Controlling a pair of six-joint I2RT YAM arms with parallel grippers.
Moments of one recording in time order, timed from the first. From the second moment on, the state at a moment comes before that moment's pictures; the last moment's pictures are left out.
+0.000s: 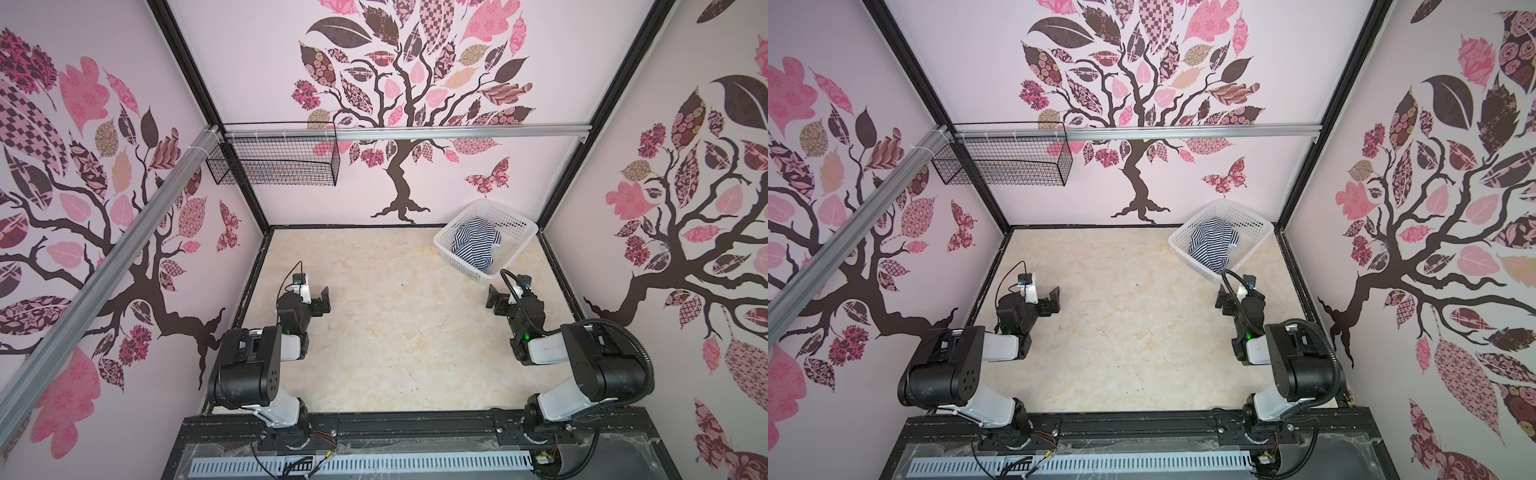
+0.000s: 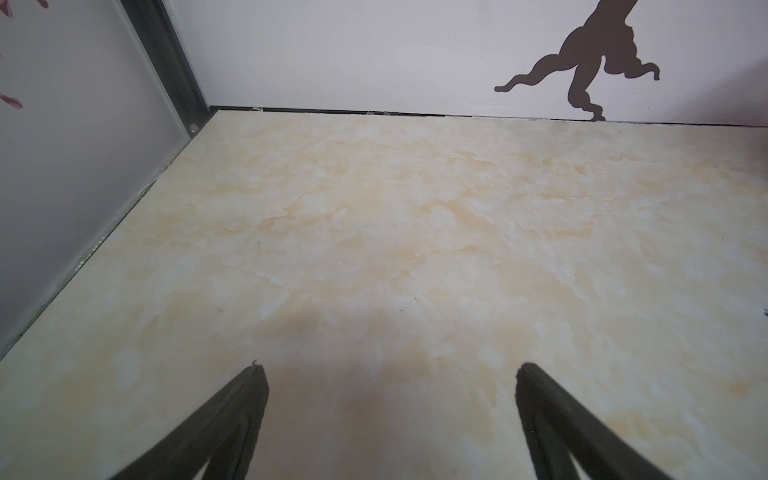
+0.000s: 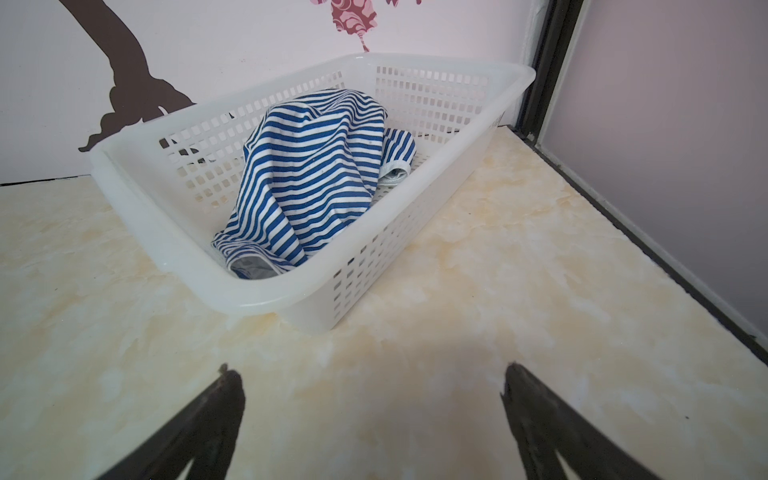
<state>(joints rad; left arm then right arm) 0.07 1.56 0.37 0.86 0.09 -0.01 0.03 1.56 0.27 1.06 0.10 0.11</state>
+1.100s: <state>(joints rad) 0.11 1.21 0.93 -0.31 0.08 0.09 0.03 1.42 1.26 -0.44 0.25 0.60</state>
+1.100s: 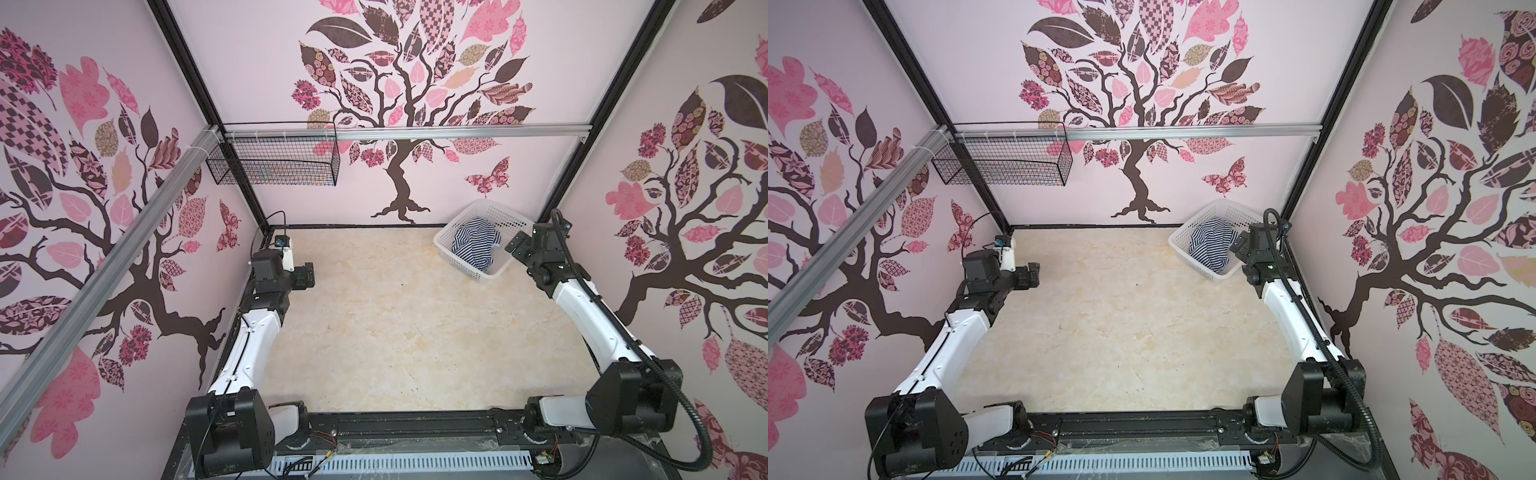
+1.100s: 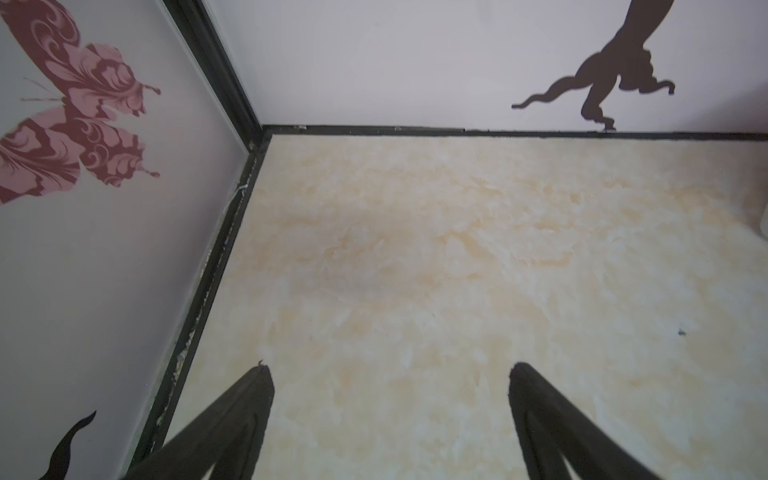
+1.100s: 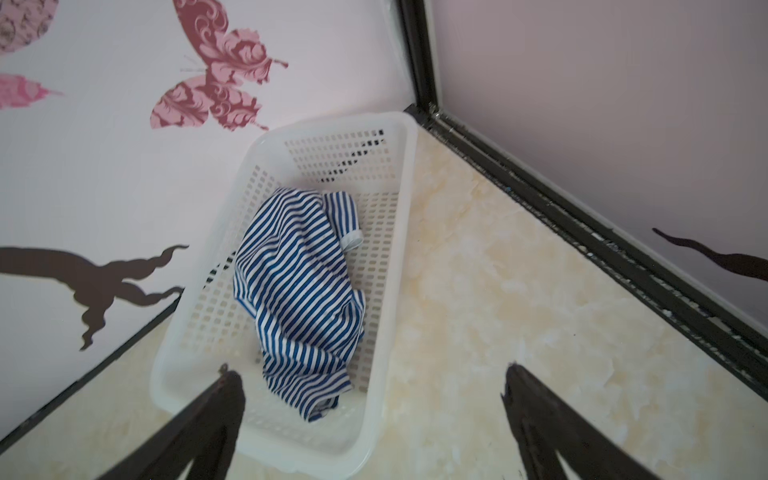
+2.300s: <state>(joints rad) 0.07 1.11 0.84 -0.72 0.31 0.21 0.16 2.38 2.07 -0.88 0.02 0.47</state>
